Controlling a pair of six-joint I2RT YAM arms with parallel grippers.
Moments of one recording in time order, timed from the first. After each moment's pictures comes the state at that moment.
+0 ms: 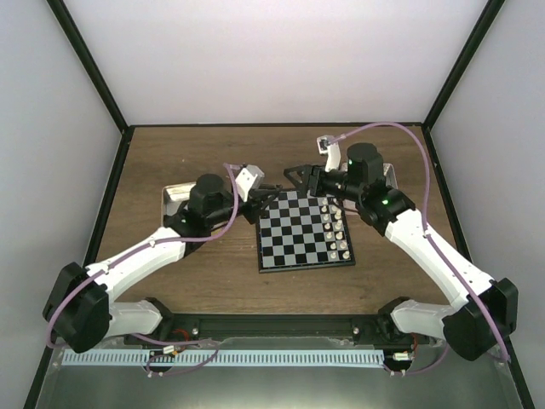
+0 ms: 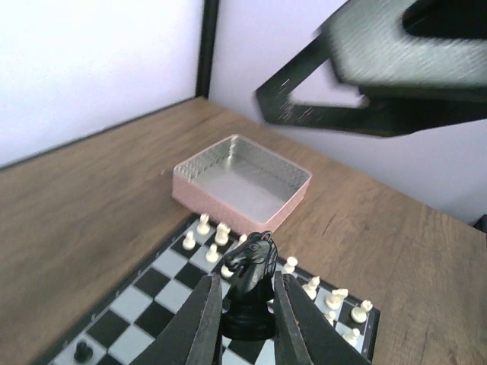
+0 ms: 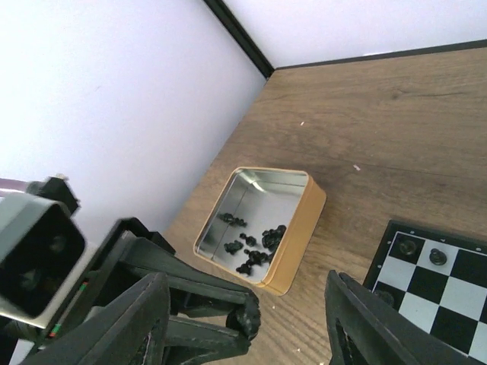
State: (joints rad) left arm -0.66 1.26 0.80 0.23 0.35 -0.15; right arm 0.51 1.20 1.08 -0.19 -0.45 0.53
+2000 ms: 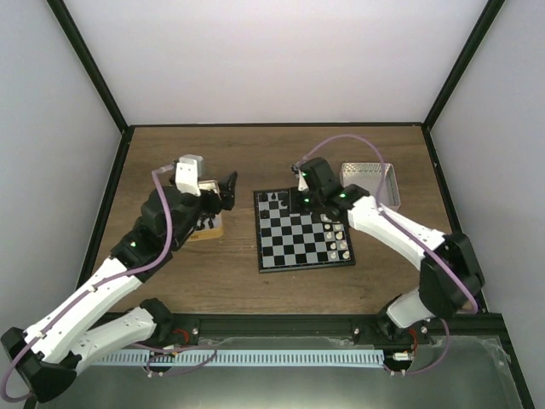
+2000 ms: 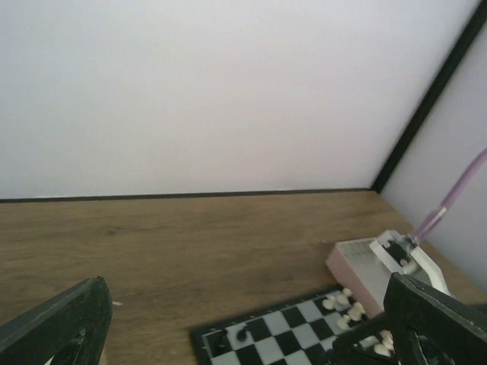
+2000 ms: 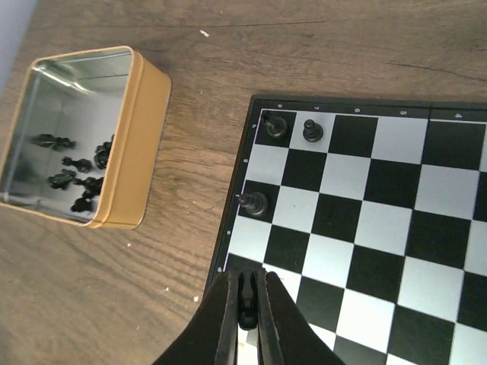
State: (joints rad) left arm -0.72 0.87 0.86 -0.12 -0.27 -0.29; right arm 0.63 1.43 1.08 -0.39 -0.15 0.48
